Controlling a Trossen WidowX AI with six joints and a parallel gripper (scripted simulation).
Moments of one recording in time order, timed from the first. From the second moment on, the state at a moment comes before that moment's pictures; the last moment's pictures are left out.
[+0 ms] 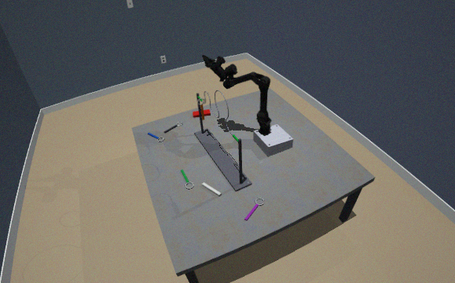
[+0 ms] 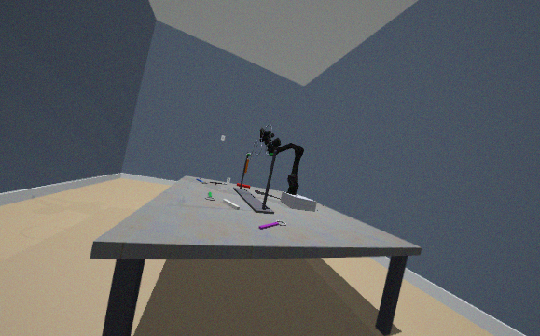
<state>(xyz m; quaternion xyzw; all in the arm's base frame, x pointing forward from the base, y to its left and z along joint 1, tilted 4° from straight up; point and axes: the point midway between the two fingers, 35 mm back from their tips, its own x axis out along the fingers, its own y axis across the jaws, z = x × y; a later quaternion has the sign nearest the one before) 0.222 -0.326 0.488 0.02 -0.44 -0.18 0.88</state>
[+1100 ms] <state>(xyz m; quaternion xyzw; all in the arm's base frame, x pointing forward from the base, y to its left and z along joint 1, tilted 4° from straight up) 0.184 -0.284 0.056 -0.02 0.03 -0.08 1.00</state>
